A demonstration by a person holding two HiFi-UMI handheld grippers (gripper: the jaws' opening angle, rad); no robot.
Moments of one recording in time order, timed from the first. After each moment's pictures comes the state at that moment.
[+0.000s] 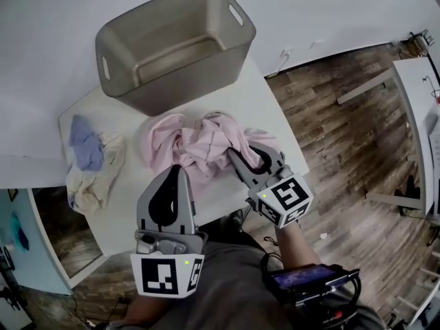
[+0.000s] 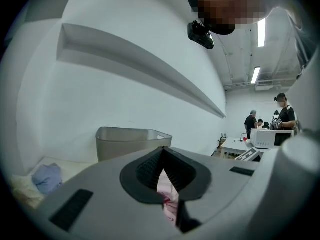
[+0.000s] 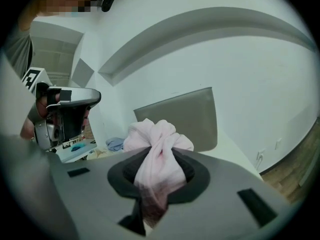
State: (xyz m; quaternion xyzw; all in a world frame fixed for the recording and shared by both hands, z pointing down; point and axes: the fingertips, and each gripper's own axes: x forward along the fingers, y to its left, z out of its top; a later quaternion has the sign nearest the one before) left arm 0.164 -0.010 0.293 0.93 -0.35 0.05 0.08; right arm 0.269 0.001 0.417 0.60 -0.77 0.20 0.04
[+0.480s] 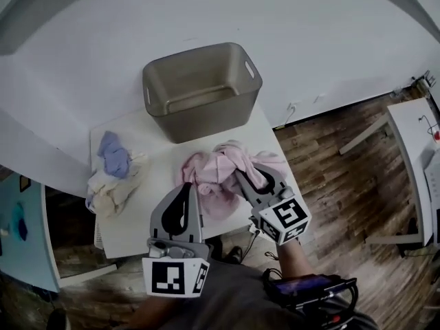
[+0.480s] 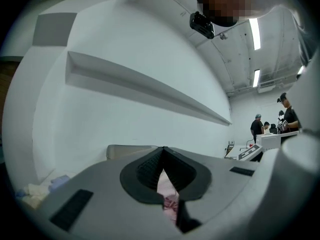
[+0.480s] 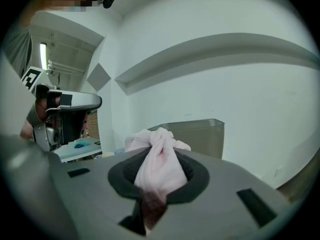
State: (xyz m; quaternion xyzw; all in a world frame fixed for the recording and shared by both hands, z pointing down) left arm 0.134 0.033 0.227 0.92 -0.39 -0.01 0.03; right arm 0.251 0.021 0.329 0.59 -0.80 0.10 0.04
